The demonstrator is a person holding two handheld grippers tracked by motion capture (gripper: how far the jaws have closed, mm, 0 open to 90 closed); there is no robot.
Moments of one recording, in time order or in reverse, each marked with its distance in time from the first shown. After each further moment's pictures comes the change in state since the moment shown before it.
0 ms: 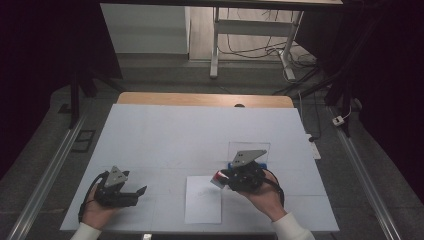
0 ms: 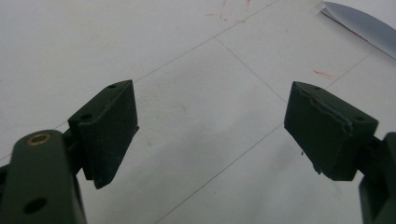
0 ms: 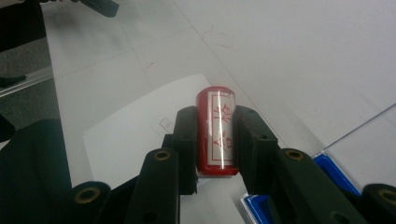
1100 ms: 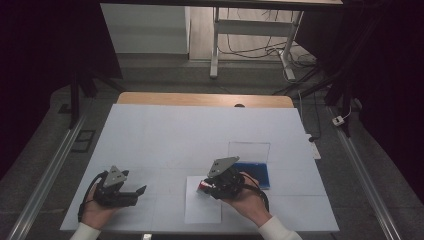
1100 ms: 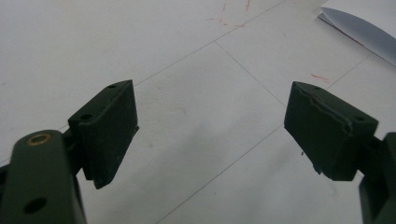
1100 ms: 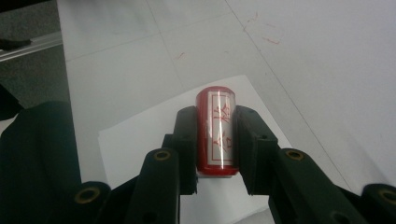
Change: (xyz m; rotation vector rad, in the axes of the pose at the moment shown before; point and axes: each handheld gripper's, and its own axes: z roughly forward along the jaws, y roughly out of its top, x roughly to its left) left arm 0.000 0.001 -0.003 -0.010 0.002 -0.002; right arm 0.031 0.015 0.041 0.103 0.043 -0.104
